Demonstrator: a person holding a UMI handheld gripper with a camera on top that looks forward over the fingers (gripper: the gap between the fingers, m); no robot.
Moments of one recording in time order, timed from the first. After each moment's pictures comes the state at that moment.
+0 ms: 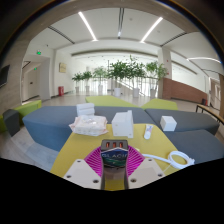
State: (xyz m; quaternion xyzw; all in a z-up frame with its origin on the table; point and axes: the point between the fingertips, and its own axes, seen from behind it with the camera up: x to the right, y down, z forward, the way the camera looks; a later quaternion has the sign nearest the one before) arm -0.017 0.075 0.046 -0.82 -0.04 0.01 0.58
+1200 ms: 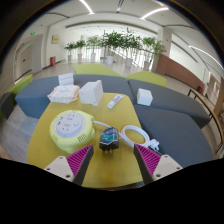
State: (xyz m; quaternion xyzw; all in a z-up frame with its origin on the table) arm 0.121 -0.014 0.021 -0.91 -0.04 -0.05 0.42
